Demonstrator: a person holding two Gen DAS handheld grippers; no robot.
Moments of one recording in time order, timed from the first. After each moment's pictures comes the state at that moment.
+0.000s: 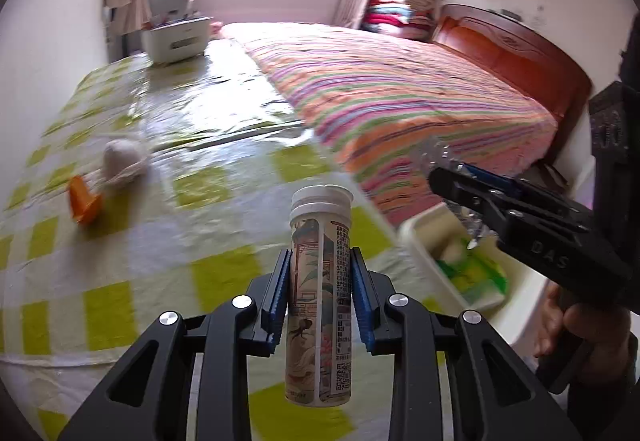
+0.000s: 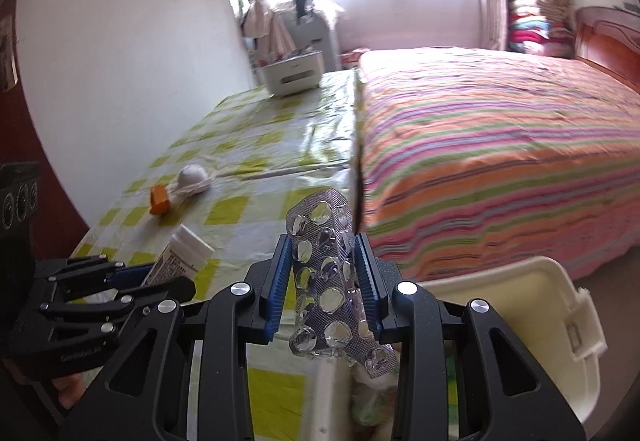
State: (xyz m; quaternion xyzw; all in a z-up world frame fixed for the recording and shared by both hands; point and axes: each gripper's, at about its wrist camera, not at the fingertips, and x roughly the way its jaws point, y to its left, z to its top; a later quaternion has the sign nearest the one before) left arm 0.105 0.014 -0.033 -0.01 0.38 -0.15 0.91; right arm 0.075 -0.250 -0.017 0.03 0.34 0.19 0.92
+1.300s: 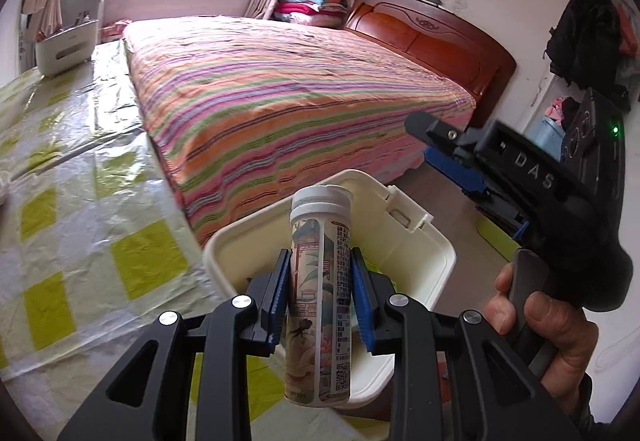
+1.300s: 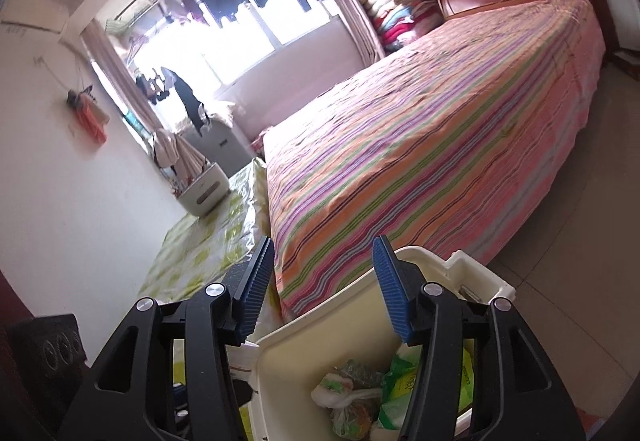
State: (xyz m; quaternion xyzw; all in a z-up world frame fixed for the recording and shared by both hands) left arm 0.106 -0.103 -0.041 -0.03 0.38 -0.30 0.87; right arm 0.032 -0.388 -0.008 0.26 0.24 0.03 0.94
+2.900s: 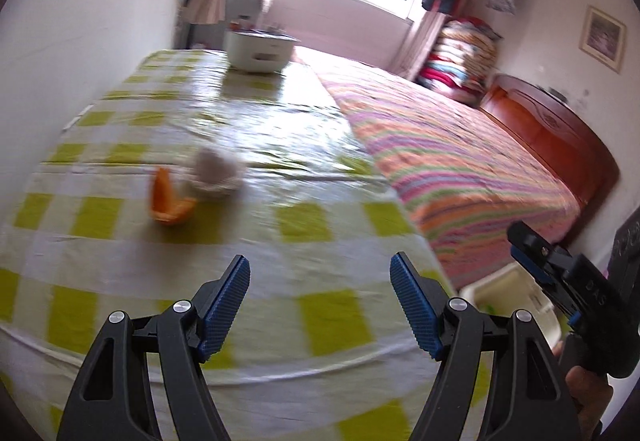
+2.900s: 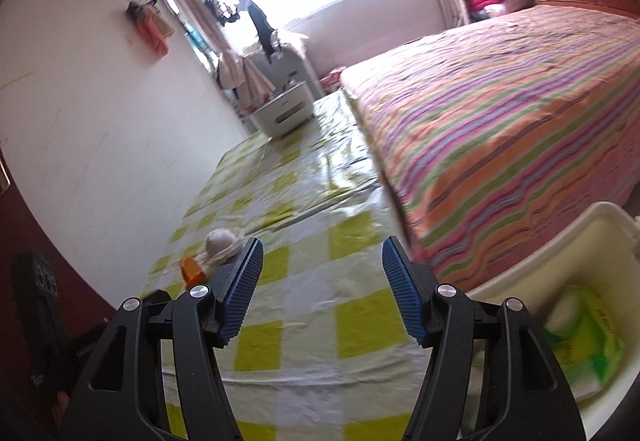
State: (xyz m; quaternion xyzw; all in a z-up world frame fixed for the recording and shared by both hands) left arm 0.110 0.130 -0.024 -0.13 0.33 -0.05 0.93; right arm 0.089 -0.202 -0.030 0.18 0.31 0.17 0.92
